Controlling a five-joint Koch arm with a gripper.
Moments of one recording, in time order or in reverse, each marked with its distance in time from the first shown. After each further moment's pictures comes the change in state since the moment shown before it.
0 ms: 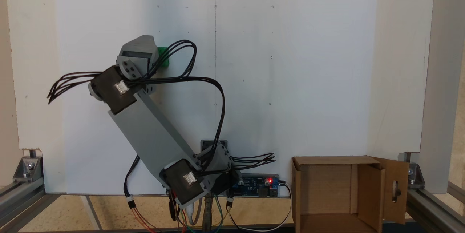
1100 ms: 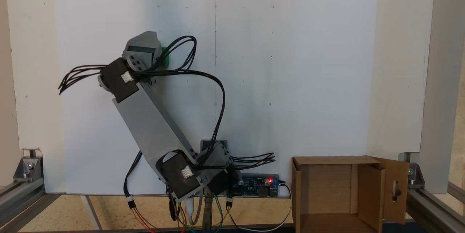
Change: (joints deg) arm 0.4 -2.3 10.7 -13.8 0.0
